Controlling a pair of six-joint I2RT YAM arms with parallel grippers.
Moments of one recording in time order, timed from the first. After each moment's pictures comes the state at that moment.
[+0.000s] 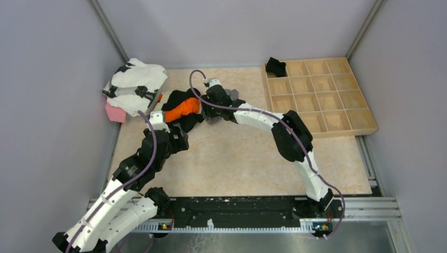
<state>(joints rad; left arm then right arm) -0.62 0.62 0.78 -0.67 -0.47 -0.53 0.83 2.19 1.74 -0.16 0.11 0.41</state>
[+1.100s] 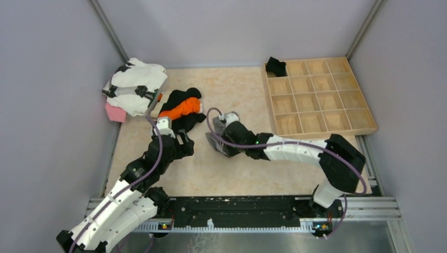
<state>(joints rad) -0.62 0.59 0.66 -0.61 -0.40 -0.58 0.98 1.67 1.07 -0.15 0.14 0.47</state>
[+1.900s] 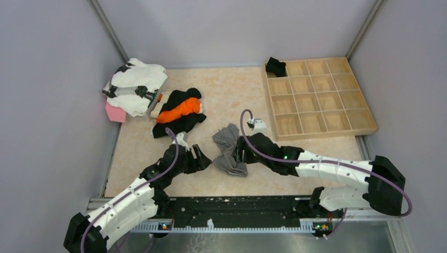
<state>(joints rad) -0.62 0.68 0.31 -0.28 0.00 -0.81 1.09 1.18 0.72 -0.19 0.32 0.79</state>
